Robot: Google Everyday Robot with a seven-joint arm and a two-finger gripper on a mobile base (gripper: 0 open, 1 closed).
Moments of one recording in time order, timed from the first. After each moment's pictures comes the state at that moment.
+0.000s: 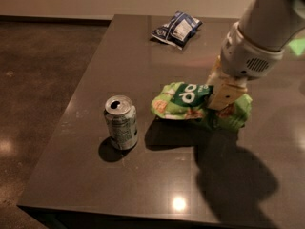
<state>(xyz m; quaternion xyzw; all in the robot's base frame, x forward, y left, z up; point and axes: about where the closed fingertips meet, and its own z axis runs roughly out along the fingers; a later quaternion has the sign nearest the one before) 0.460 -0.138 0.929 -0.67 0.73 0.04 0.13</state>
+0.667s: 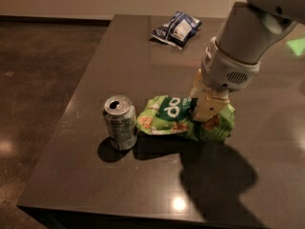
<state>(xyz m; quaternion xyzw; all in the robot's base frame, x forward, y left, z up) 0.445 -0.104 0.907 -0.71 0.69 0.07 0.12</state>
